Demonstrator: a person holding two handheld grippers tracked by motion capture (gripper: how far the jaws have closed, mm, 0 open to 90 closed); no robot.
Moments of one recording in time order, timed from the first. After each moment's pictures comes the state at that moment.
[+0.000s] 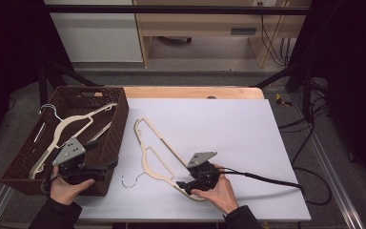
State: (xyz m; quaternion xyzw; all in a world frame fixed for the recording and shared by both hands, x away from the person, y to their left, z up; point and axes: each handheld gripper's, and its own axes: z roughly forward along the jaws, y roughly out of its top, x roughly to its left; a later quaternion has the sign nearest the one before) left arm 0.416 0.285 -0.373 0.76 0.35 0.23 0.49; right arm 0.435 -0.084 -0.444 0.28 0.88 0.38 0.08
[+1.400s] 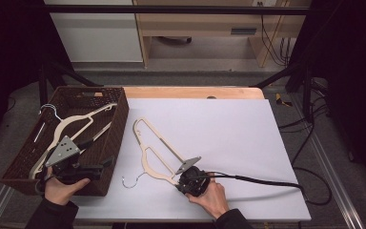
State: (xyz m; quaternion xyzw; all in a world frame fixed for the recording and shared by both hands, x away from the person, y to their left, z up) left arm 0.412 0.292 -0.366 0.75 0.35 0.25 0.49; right arm 0.429 -0.058 -0.460 0.29 0.91 0.30 0.05
